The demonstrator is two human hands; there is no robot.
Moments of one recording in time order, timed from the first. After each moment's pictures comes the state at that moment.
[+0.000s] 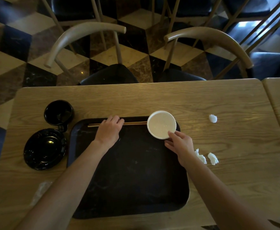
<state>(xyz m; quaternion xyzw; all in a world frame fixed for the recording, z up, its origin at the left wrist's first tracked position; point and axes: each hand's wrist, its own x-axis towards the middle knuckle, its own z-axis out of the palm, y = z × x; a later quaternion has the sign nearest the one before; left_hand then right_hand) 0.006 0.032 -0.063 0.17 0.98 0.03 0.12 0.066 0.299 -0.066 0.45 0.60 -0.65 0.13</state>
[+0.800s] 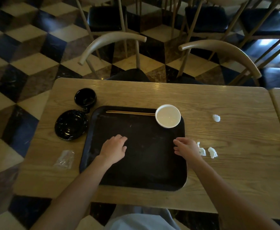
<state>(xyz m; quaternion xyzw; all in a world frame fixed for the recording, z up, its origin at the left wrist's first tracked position) 0.151 0.017 -0.056 0.03 0.98 0.10 0.17 0.136 0.317 -0.052 0.33 0.75 -0.54 0.20</state>
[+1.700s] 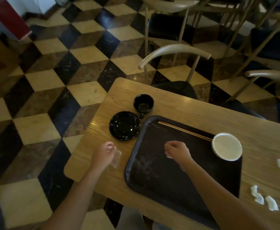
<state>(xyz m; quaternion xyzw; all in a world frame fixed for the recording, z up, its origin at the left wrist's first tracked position) 0.210 -0.196 -0.033 -0.35 0.85 0.37 0.10 0.079 0.087 -0.056 0.14 0.79 -0.48 0.35</state>
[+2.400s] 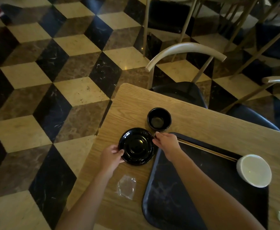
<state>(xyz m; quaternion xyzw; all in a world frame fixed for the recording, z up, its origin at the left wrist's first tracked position) 0.122 -0.272 -0.090 -0.46 0.65 0.60 0.09 -0.009 -0.078 -0.053 0.32 0.64 -0.61 0.34</state>
